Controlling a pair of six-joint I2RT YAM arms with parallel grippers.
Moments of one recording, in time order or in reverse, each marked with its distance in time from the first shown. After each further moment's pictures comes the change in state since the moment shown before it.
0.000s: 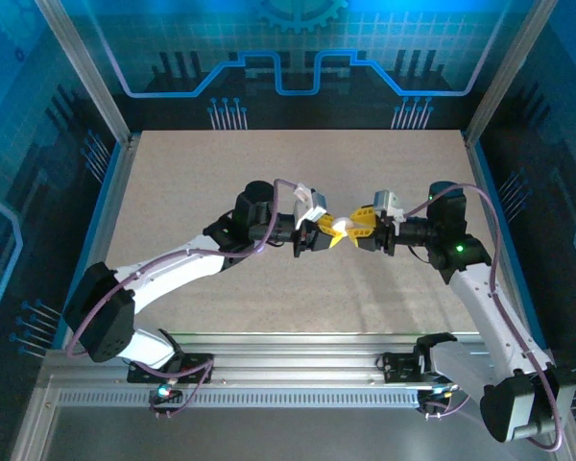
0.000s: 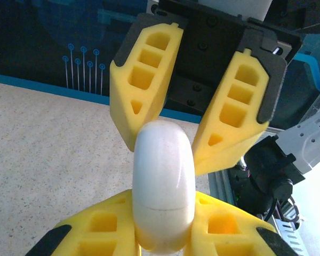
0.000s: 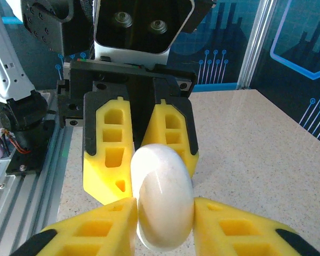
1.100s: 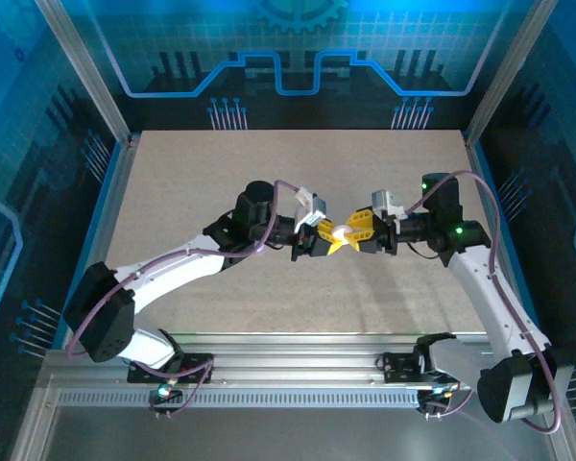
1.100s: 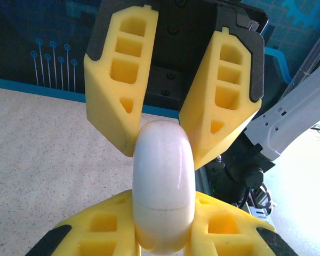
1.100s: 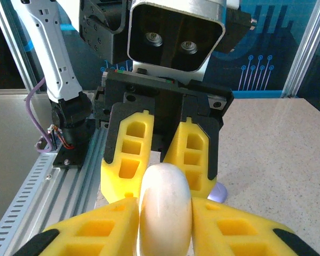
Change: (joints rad) left arm 0.001 0.000 0.002 -0.019 0.097 0.002; right arm -0.001 0.109 0.134 -0.272 -0.156 -0.224
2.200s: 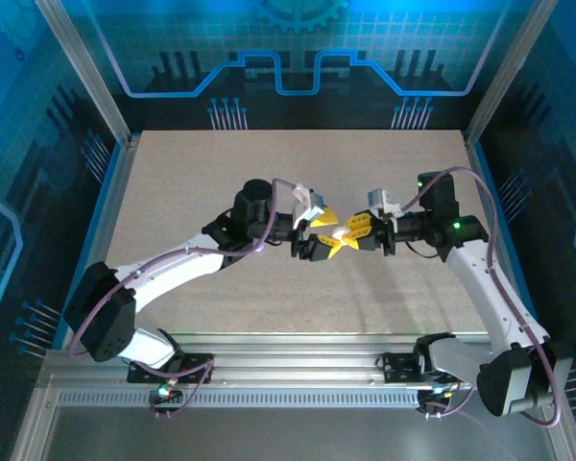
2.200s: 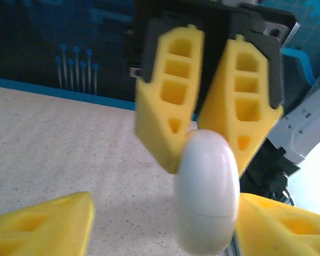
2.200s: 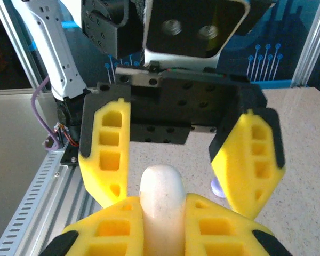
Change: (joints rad) left arm 0.030 -0.002 -0.013 0.018 -0.065 0.013; right arm 0.011 0.034 0.025 -0.067 0.026 -0.013
